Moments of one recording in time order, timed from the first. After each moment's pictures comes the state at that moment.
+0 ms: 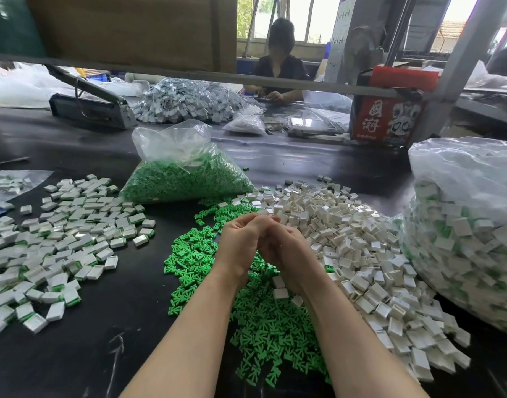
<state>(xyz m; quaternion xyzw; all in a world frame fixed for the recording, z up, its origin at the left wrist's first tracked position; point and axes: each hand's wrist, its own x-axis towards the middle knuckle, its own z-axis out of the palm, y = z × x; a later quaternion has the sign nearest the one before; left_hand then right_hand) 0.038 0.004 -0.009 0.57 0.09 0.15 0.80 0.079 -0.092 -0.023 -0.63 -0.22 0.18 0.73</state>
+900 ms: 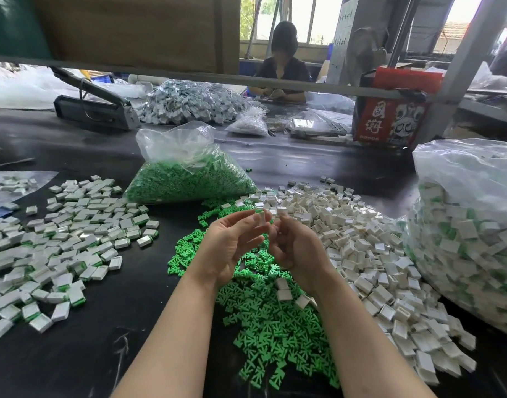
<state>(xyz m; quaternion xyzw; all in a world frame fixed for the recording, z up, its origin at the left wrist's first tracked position) 0.034 0.043 -0.017 0.49 0.05 0.08 0.87 0.085 -0.101 -0.016 -0.58 -0.19 0.24 0.76</state>
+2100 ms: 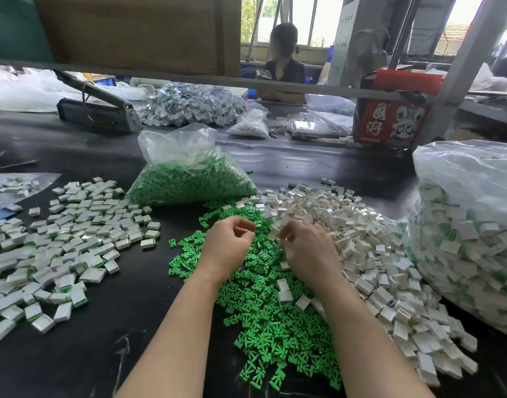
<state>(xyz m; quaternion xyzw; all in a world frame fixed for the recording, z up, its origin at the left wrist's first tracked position) 0.034 0.042 -0.017 0.83 0.15 0.17 0.50 0.100 -0.110 -0.027 -0.93 -0.25 -0.11 0.24</state>
